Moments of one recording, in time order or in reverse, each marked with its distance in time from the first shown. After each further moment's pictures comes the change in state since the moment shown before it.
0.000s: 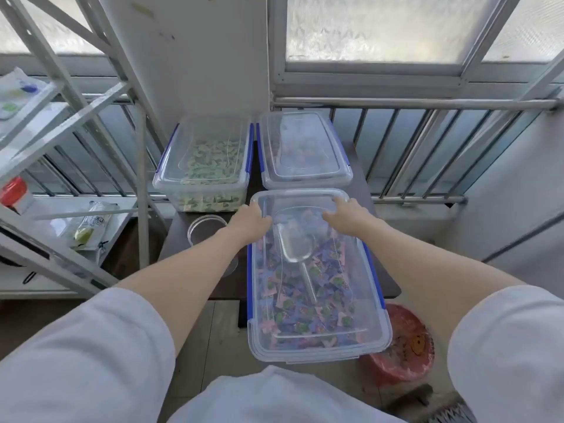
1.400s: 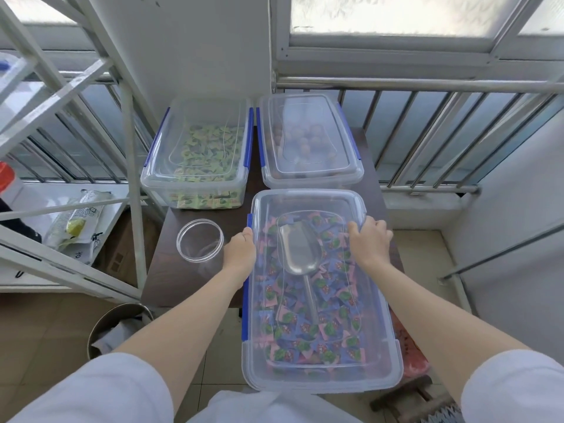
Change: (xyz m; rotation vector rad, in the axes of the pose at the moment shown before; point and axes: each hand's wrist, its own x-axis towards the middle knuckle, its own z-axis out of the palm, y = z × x) left_hand 0.002 -0.029 0.051 -0.512 0.152 -0.336; right_hand 0.020 0.034 0.053 0.266 0.373 0.139
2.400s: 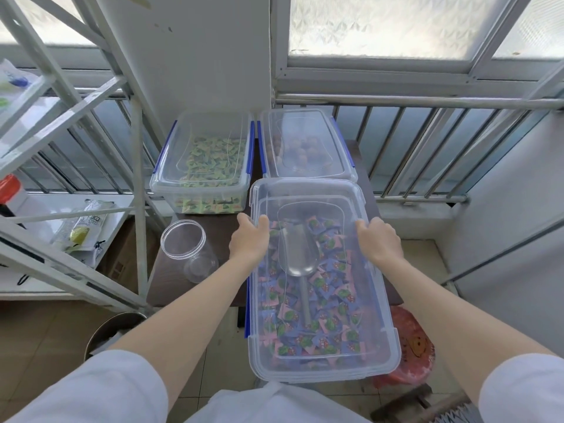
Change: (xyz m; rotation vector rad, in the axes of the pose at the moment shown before) left_hand -0.018 0.025 -0.010 -0.002 0.035 0.088; right_hand -0.017 0.001 -0.037 -0.009 -0.029 0.025
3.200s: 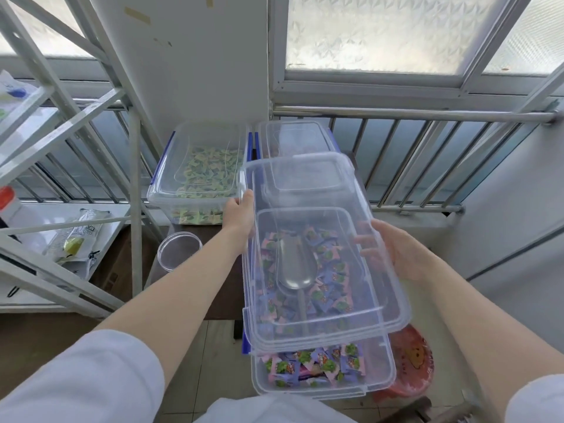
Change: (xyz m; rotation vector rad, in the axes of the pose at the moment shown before) left_hand 0.030 0.050 -0.030 -0.476 0.009 -0.071; right_hand 0.001 0.014 -0.058 0.900 -0.611 0.113
